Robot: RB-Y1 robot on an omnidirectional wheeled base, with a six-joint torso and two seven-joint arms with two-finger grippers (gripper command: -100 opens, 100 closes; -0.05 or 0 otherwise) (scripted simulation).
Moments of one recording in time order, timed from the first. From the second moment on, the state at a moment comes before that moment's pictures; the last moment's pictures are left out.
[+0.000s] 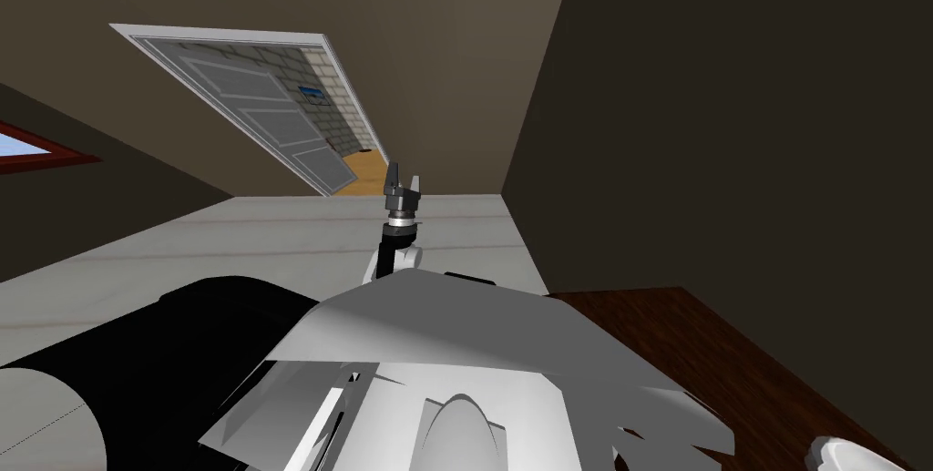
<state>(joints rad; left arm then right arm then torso) 0.45 0.00 -0.06 -2.38 -0.11 -0.42 0.11 1.79 -1.01 -0.73 -1.36 -0.13 -0.47 0.21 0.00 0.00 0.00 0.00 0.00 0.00</state>
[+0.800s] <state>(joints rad) 0.45 0.00 -0.06 -2.38 -0.11 -0.42 0.11 1.80 -1.07 -0.66 -1.14 -0.23 -0.64 0.22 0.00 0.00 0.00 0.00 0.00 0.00</state>
